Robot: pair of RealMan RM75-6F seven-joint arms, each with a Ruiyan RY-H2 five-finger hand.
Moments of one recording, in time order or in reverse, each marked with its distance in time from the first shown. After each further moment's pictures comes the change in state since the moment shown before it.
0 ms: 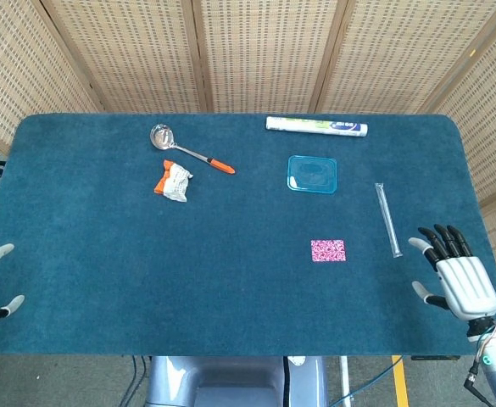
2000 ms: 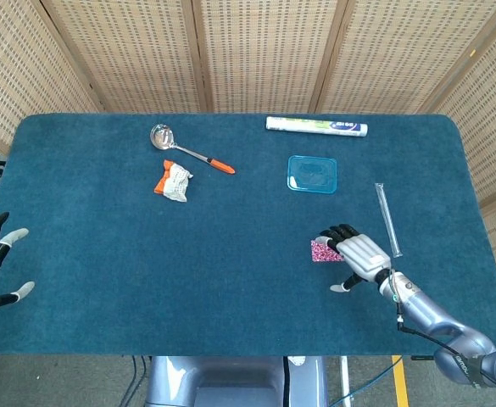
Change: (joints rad) left arm -0.082 0.089 -0.022 -0.117 -0.027 -0.071 0.041; right arm 0.453 -0.219 -0.021 0.216 0.060 -0.574 0.219
